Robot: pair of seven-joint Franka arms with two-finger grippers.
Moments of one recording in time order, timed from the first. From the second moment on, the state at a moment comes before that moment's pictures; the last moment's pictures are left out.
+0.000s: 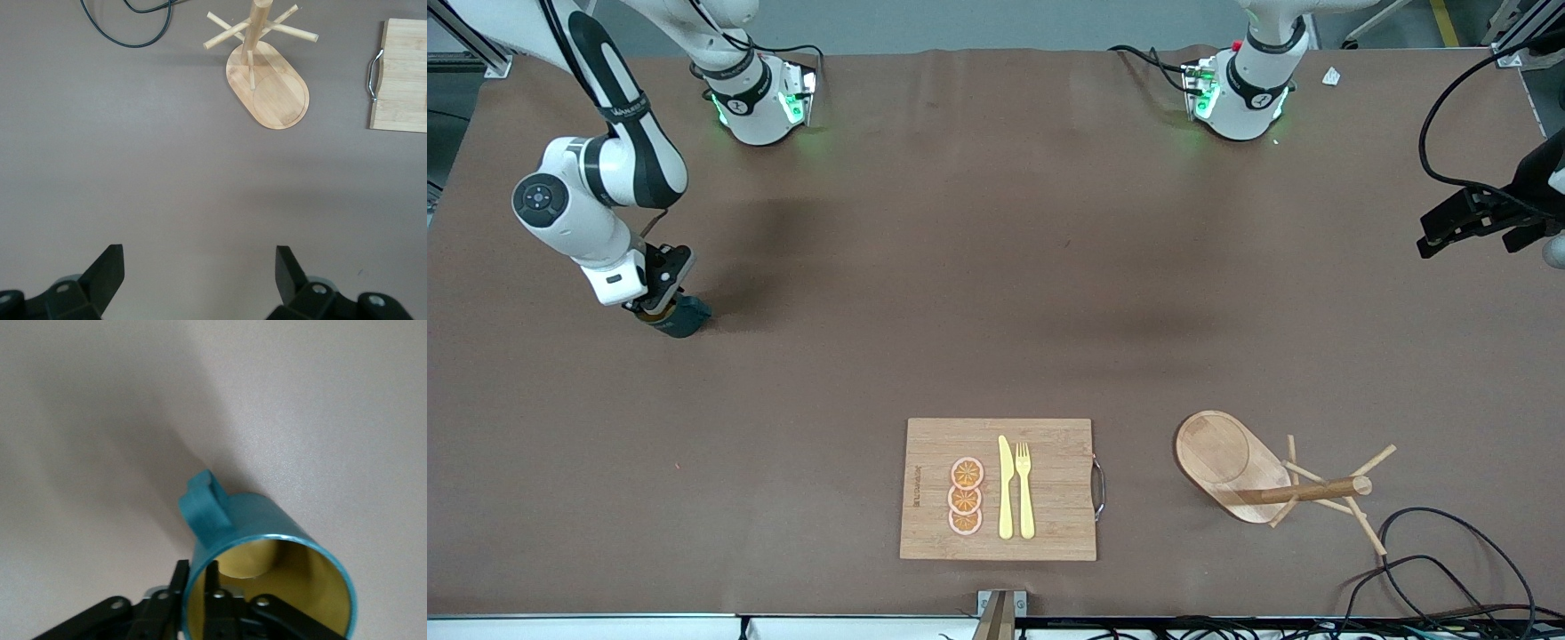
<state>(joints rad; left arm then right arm) 0.02 0.06 -0.07 -1.44 0.03 1.54 -0.10 -0.28 0.12 0.10 -2.52 -0.20 2.62 -1.17</state>
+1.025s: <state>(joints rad) 0.02 0.06 -0.07 -1.44 0.03 1.55 -0.10 -0.05 -0.02 0.12 -2.41 -0.01 2.27 -0.70</state>
